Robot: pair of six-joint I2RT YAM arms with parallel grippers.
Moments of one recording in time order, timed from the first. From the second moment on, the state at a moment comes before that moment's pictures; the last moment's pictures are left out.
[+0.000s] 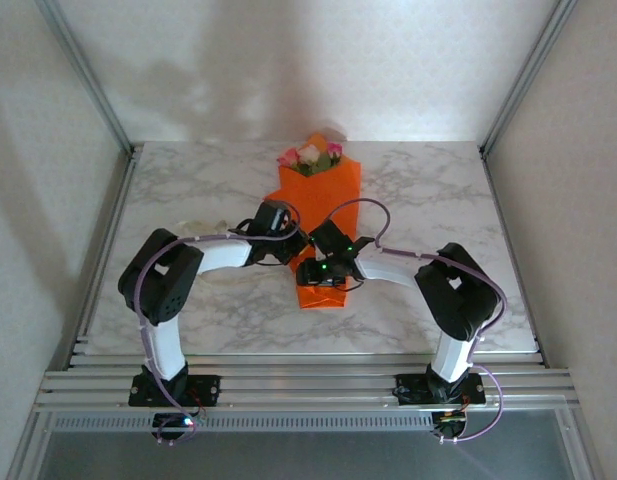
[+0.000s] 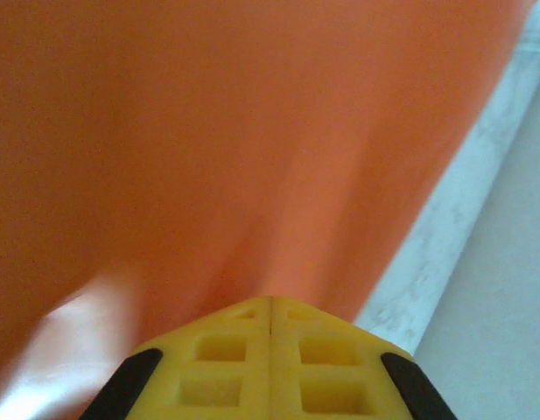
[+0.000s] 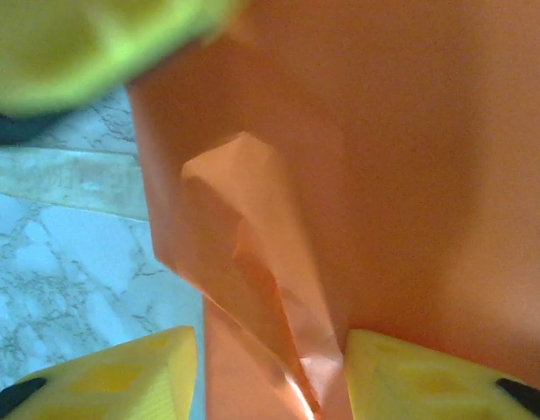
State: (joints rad) left arm -0.54 1.89 1.03 0.08 0.33 -1.26; right arm 0.79 1.77 1.04 -0.34 -0.24 0.63
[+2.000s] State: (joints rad) left arm -0.69 1.82 0.89 -0.02 0.35 -1.24; right arm 0.46 1.58 0.66 -0.04 -0.48 0.76
